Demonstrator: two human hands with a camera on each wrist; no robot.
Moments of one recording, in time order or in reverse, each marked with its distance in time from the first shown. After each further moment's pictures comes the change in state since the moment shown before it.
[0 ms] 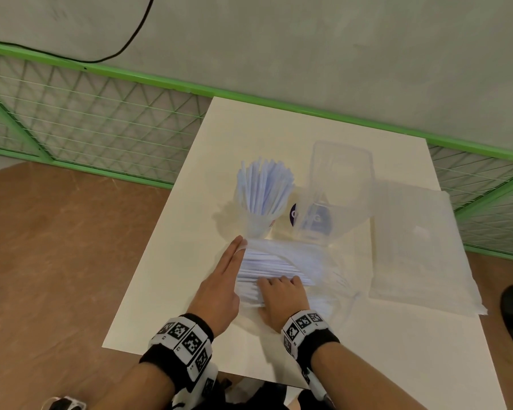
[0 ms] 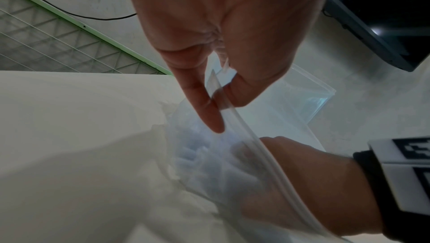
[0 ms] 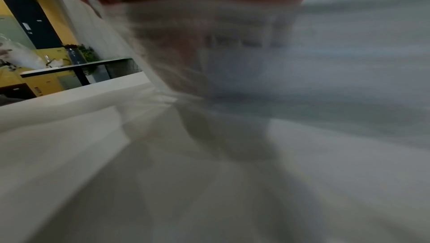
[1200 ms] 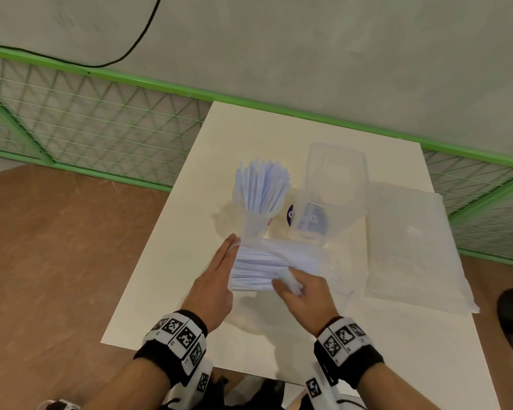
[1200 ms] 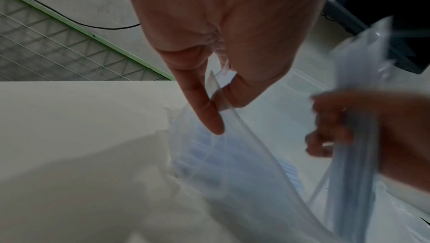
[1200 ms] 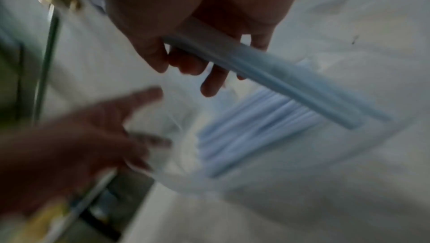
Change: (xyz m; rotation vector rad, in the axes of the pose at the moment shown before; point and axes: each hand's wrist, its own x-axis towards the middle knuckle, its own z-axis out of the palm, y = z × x) left_hand -0.004 -0.004 -0.001 -0.008 0.072 0.032; right_hand -0.055 0.027 -0.043 1.011 0.380 0.139
